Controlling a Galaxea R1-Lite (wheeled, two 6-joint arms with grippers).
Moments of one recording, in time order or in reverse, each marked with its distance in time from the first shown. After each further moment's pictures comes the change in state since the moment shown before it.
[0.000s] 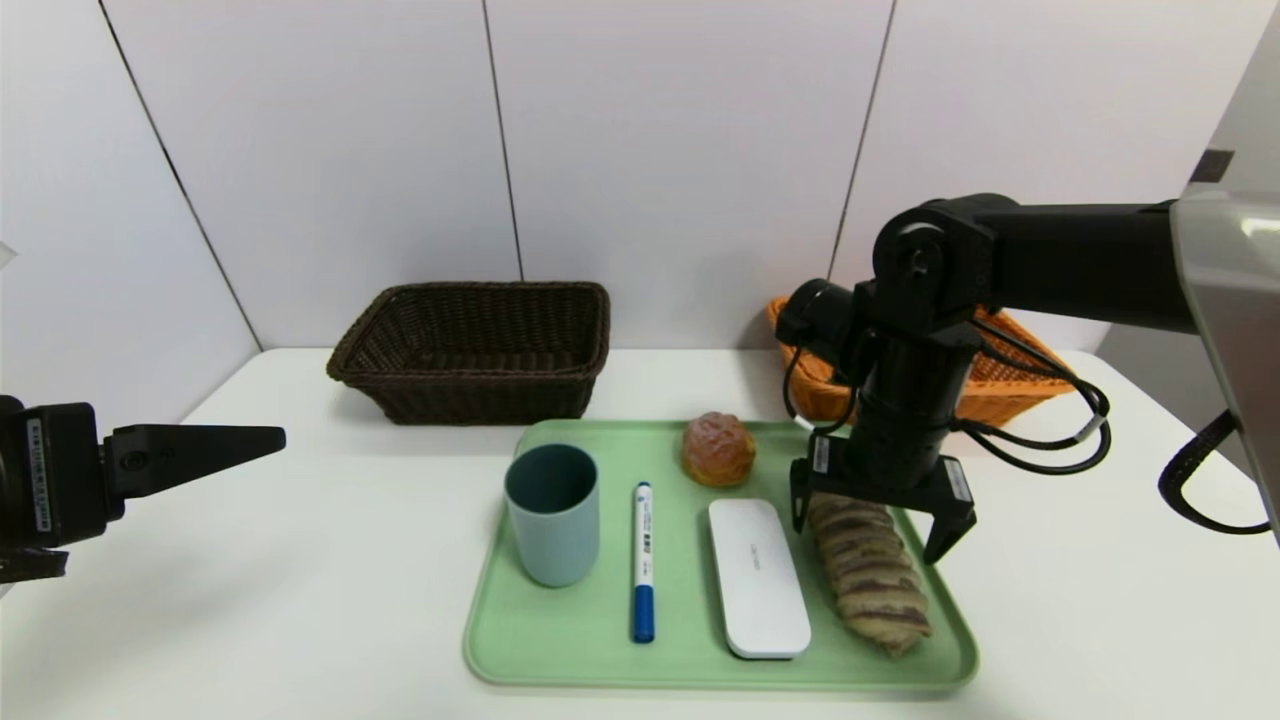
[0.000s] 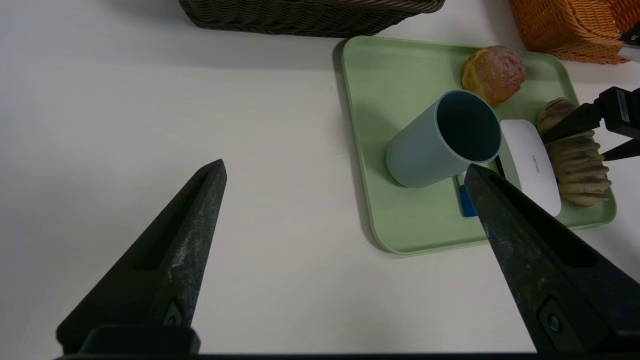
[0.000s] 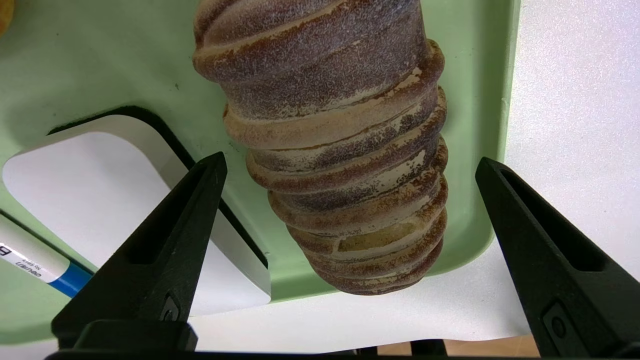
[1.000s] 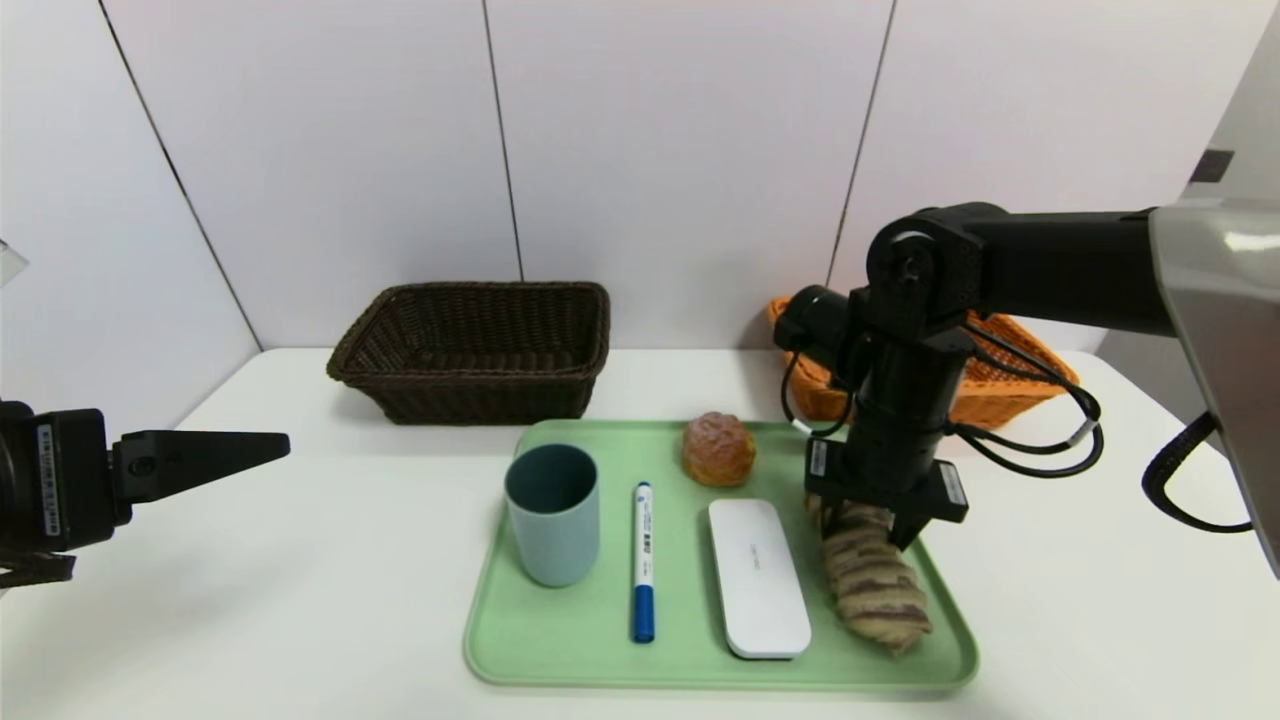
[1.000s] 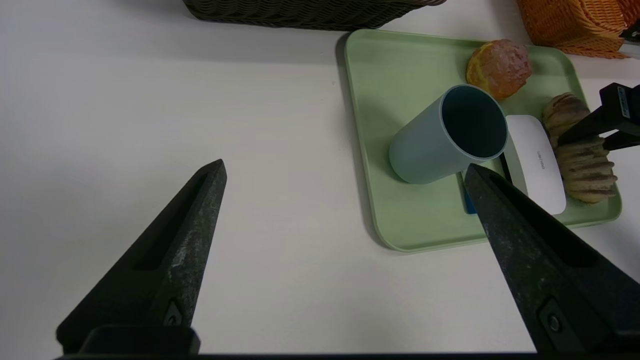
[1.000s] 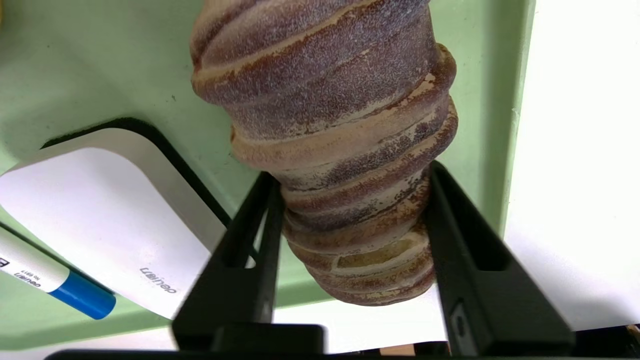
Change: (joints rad) left arm 0.000 0.006 0.007 0.002 0.001 0.001; right arm -0.008 0.018 0.000 -0.004 0.013 0.002
